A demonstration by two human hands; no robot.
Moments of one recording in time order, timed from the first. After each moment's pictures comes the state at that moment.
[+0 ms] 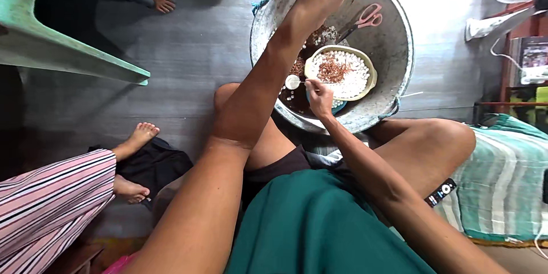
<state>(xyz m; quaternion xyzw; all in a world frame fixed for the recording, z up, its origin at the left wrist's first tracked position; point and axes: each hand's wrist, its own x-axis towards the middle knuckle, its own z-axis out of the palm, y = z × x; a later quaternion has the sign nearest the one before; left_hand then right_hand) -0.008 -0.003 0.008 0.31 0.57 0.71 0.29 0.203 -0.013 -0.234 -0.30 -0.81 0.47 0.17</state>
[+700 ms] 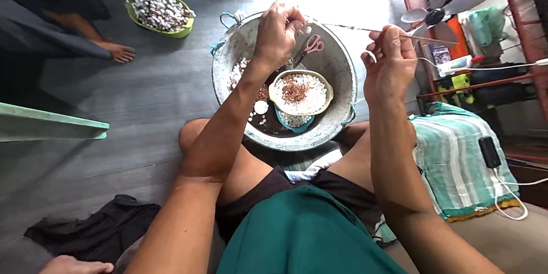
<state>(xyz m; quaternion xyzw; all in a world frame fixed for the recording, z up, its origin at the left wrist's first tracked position) 0.014 -0.002 0.001 0.46 0.73 0.49 0.12 0.236 0.117 0.019 -0.28 -0.56 0.63 0.46</state>
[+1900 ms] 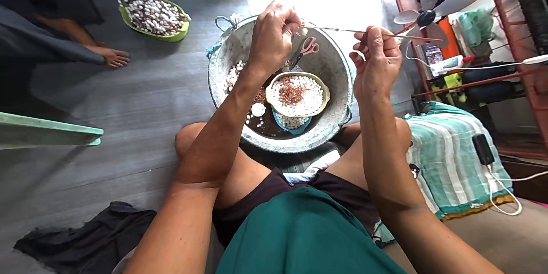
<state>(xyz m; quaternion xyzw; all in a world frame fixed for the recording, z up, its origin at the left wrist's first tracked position) 0.017 -0.006 0.008 0.49 0.73 0.47 0.08 0.221 0.116 0.013 -0.29 -0.58 0.60 0.47</state>
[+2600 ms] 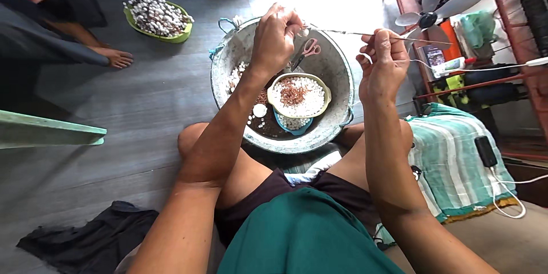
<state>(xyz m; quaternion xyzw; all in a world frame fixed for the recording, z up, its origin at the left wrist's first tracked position) 0.017 -0.008 0.008 0.49 0.74 0.46 0.07 0.227 0.115 0.017 -0.29 -0.58 0.59 0.48</state>
